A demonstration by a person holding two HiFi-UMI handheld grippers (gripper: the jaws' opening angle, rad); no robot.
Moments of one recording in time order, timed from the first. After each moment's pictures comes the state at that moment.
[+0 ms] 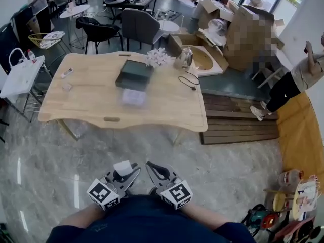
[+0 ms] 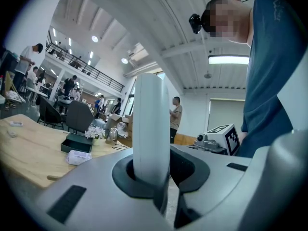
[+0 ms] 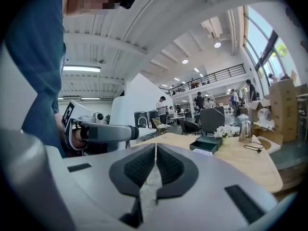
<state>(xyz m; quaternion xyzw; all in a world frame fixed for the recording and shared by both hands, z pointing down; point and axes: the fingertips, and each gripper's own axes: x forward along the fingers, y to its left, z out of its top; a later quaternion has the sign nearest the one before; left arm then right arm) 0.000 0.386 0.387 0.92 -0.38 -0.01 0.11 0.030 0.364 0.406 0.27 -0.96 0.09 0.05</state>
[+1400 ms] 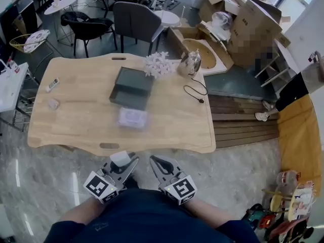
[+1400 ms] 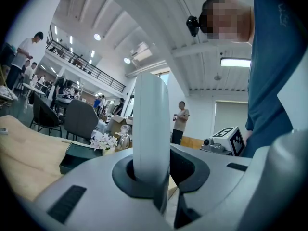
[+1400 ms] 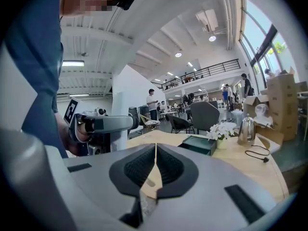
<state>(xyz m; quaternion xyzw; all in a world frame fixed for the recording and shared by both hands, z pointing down) -0.091 0.125 0.408 0.92 -0.38 -0.03 0.12 -0.038 0.117 0.446 0.30 -0.94 0.11 0.08</state>
